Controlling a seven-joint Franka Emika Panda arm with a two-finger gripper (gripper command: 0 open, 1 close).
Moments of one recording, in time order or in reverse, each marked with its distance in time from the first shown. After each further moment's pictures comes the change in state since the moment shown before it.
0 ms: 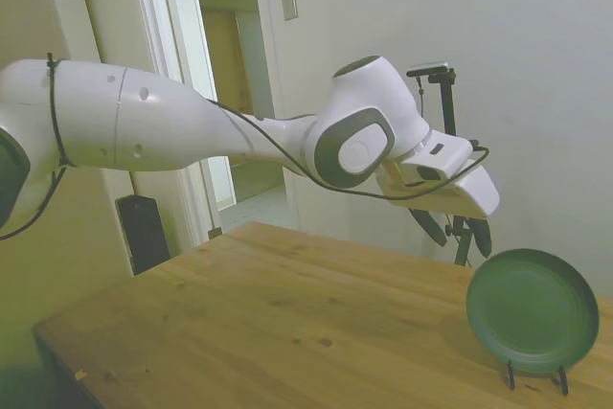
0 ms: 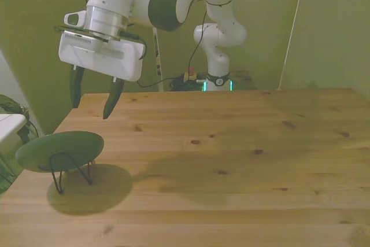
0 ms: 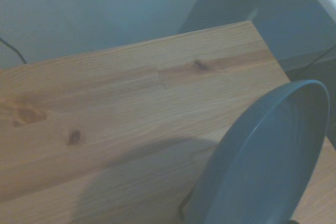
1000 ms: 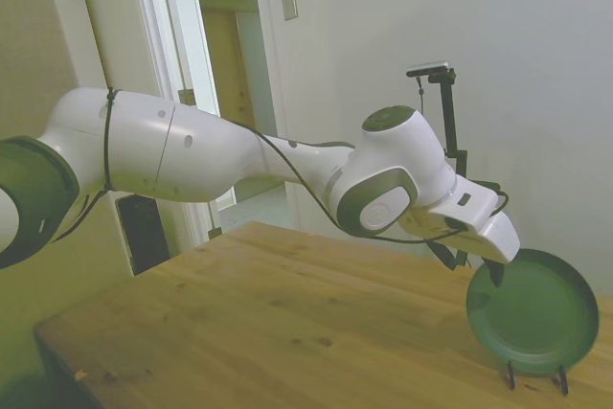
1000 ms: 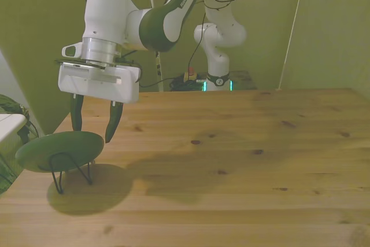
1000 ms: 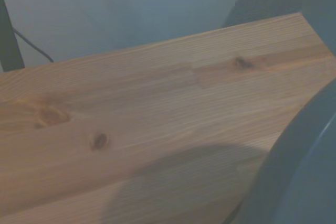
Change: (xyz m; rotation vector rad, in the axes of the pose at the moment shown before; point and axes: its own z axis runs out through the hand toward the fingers) arm -0.007 0.015 0.054 0.128 -0.061 -0.017
